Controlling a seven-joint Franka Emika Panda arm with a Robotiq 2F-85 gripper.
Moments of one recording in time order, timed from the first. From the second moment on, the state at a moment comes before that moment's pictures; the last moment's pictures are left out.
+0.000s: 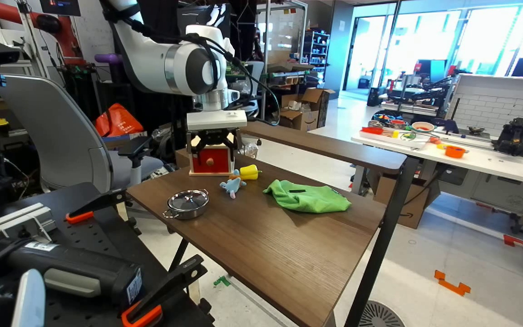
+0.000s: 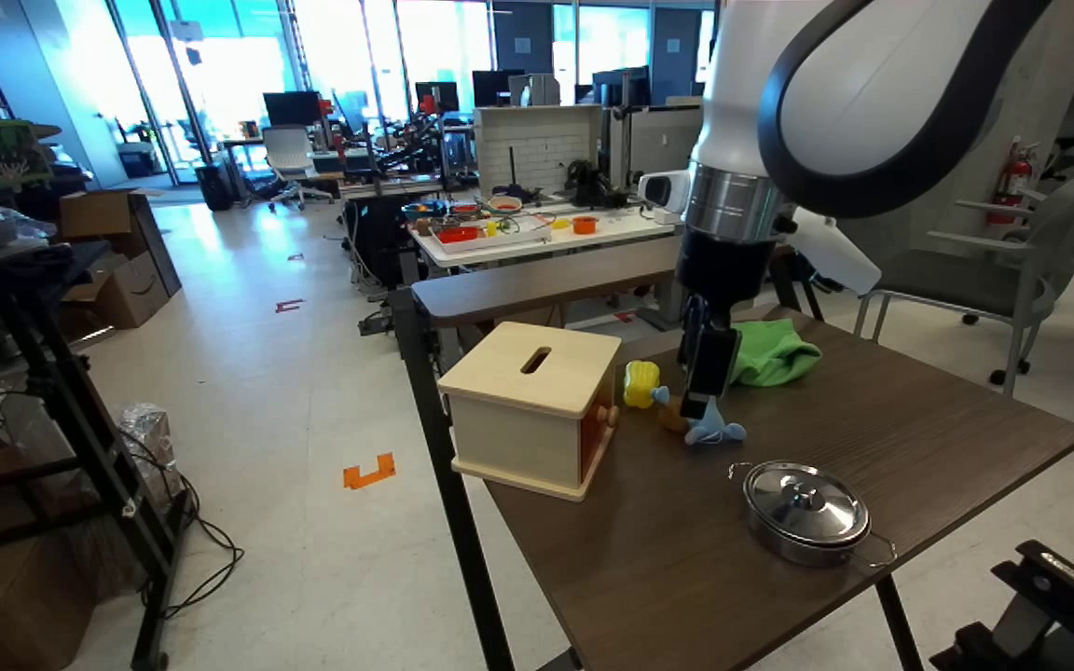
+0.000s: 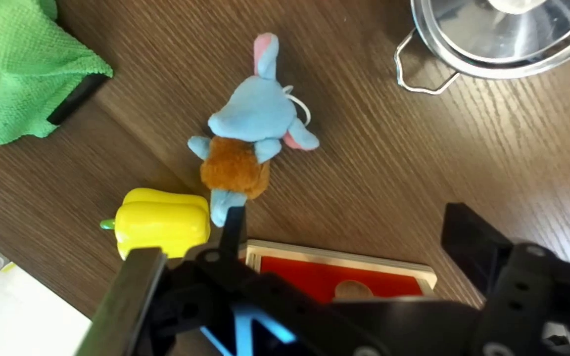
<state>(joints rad) 0.06 0.74 0.21 -1.92 -0.30 2.77 -0.56</state>
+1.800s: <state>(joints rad) 0.07 0.94 0.28 -1.73 -0.24 2.85 -0.41</state>
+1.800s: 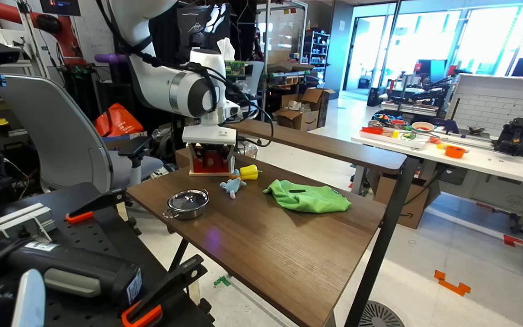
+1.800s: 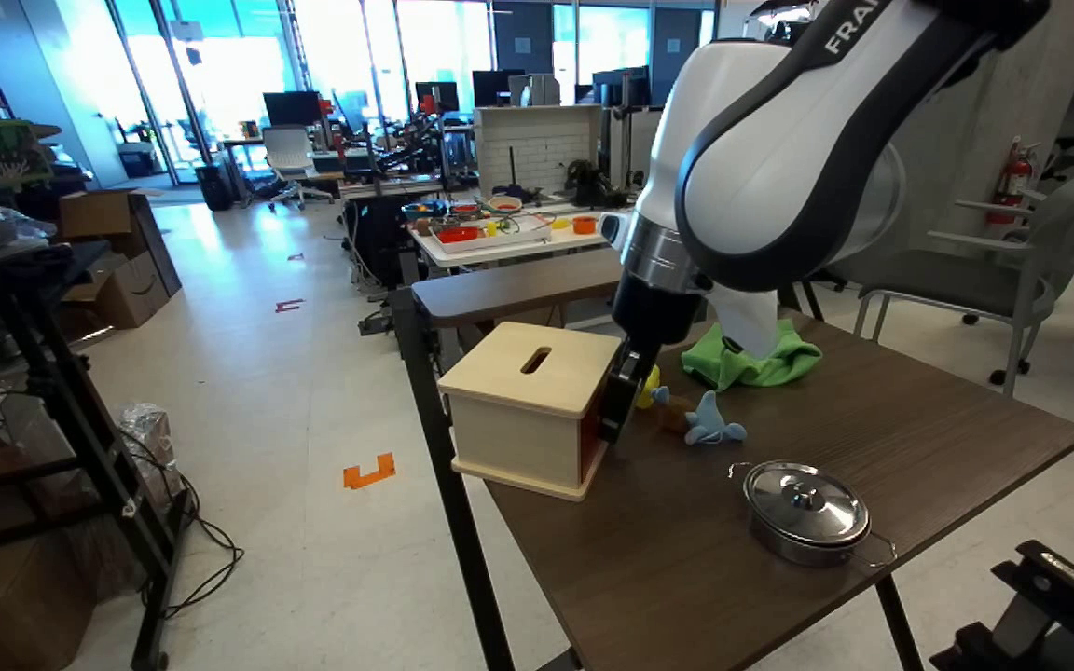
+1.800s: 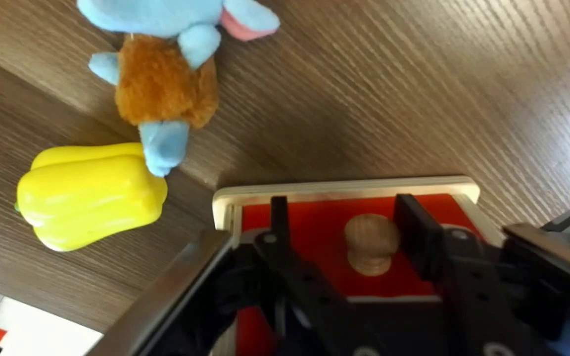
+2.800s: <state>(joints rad) 0.07 0.94 0.28 -1.76 -0.25 2.91 -0.41</state>
